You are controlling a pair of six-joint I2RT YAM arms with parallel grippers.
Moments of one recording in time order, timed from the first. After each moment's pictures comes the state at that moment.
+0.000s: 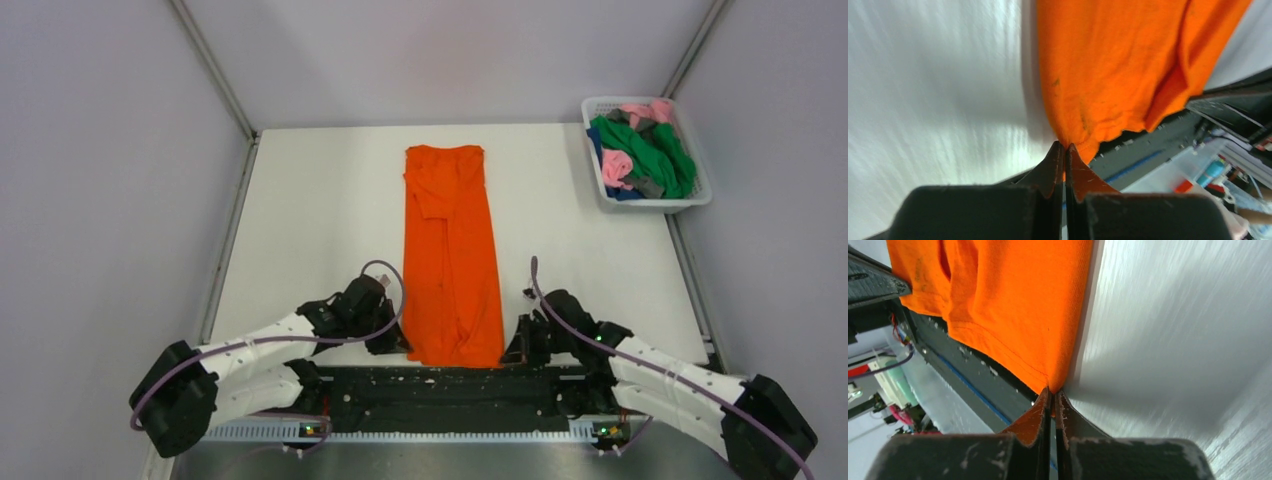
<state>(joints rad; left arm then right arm) -0.78 1.05 0.38 -0.32 0.27 -1.04 0.72 0.83 0.16 -0.20 -0.38 0.85</state>
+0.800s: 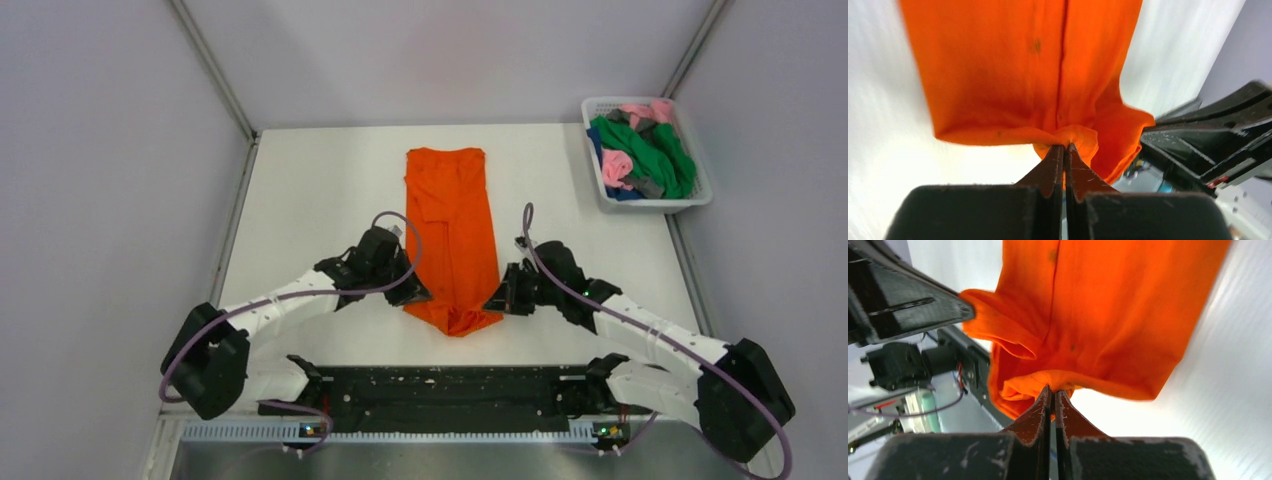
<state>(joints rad) -0.71 1.26 0.68 -0.27 0.29 -1.04 0.64 0.99 0.46 -0.19 -0.39 0.80</state>
